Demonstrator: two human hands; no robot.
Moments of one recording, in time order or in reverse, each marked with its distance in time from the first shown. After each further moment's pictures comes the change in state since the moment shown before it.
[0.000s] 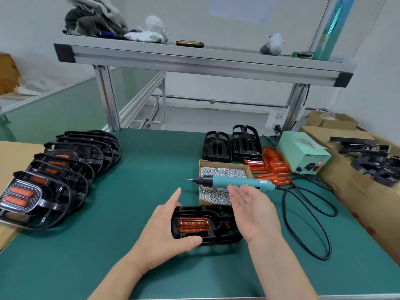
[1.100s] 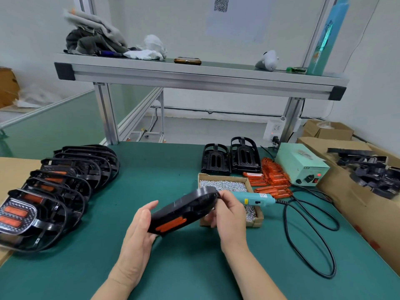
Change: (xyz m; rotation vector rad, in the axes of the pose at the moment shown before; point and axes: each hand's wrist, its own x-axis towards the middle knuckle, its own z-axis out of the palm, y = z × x) left_hand 0.010 -0.011 -0.015 -0.870 0.314 -0.092; right_hand 0.016 0.039 0.035 -0.343 -0.188 -0.313
